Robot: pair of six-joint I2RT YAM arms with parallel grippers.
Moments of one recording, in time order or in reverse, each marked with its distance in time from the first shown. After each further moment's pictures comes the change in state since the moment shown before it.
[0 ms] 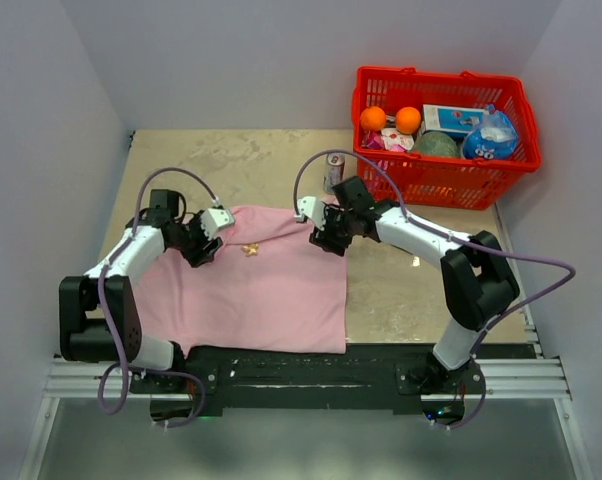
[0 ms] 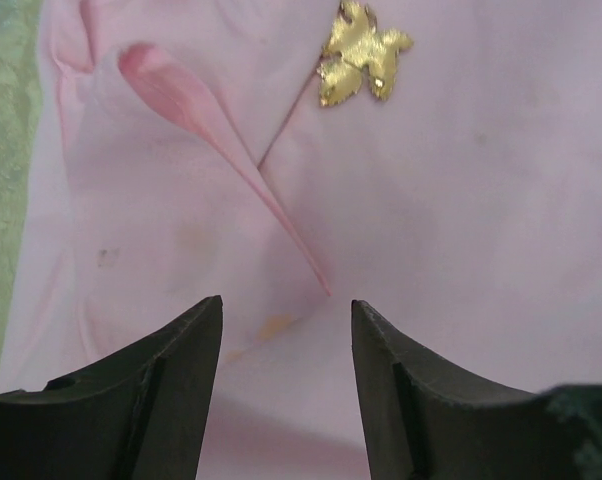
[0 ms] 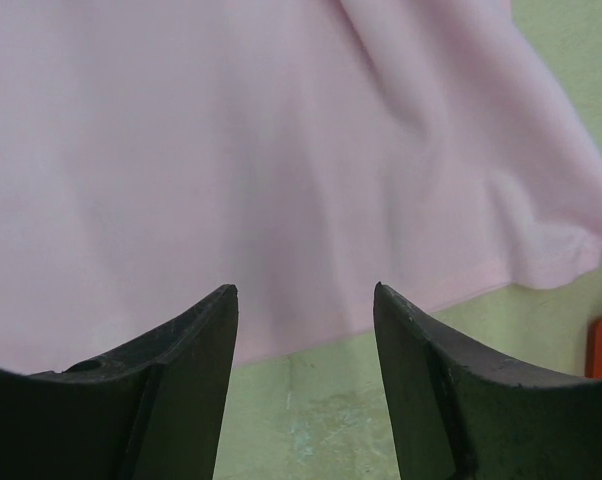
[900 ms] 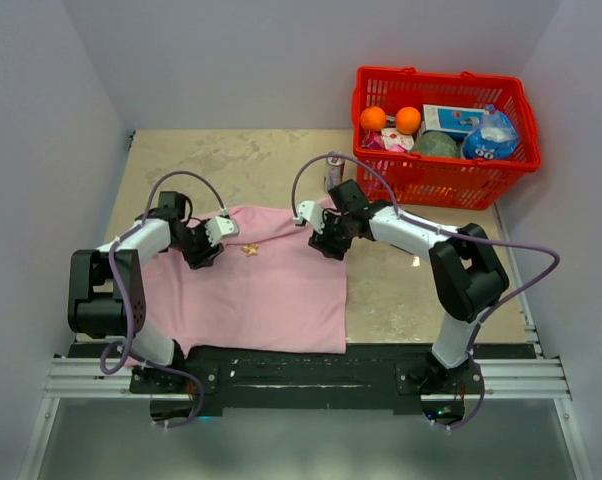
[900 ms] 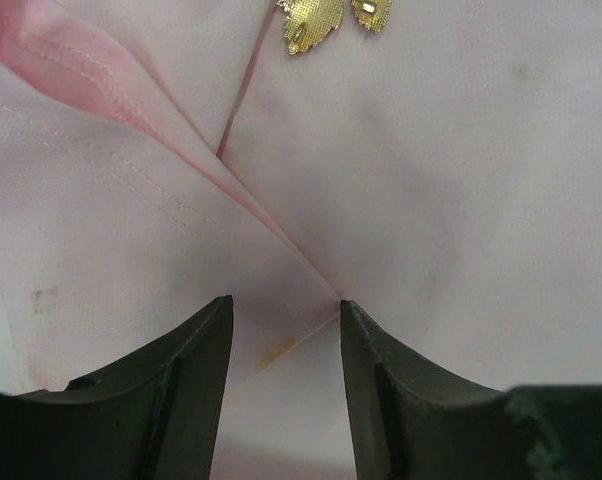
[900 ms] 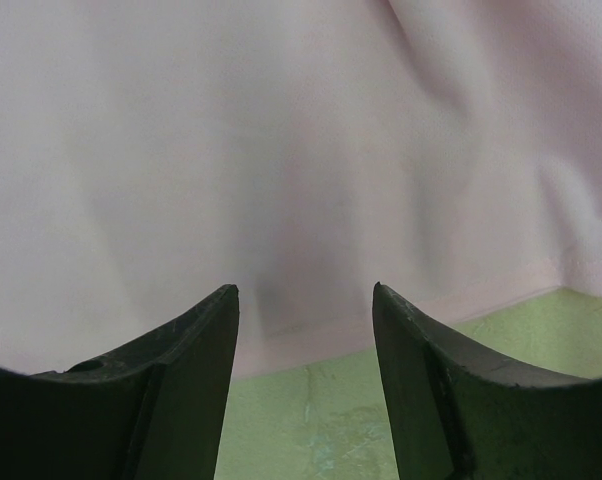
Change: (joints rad) left arm -0.002 0.162 0.005 0.014 -0.037 0.162; right arm 0.002 0.082 0.009 -0.018 0.015 0.034
